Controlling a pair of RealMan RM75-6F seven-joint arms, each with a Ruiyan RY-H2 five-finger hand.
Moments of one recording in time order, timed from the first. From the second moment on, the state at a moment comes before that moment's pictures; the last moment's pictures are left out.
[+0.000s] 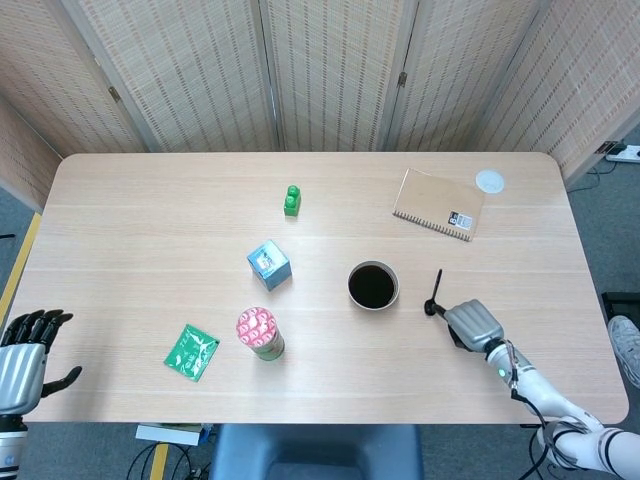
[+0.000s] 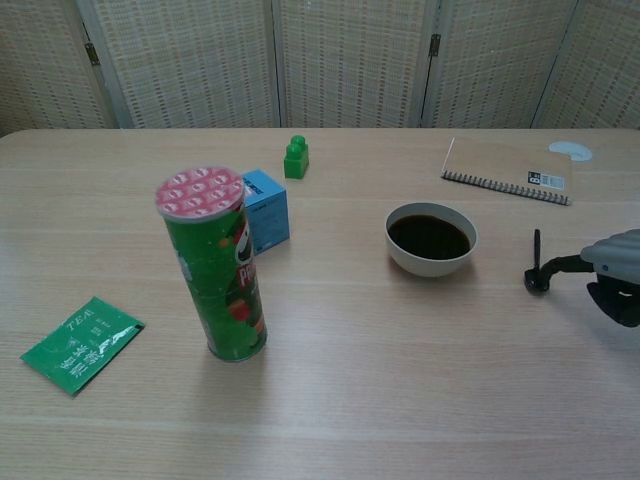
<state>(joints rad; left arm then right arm) -0.08 -1.20 -0.05 -1.55 1.47 1.50 0.15 0.55 -1.37 -0.04 -1.29 -1.39 0.80 -0.14</state>
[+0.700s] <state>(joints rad) -0.07 -1.19 -0.04 -1.55 1.47 1.51 0.15 0.53 -1.37 -0.06 -1.30 -1.41 0.82 -0.14</state>
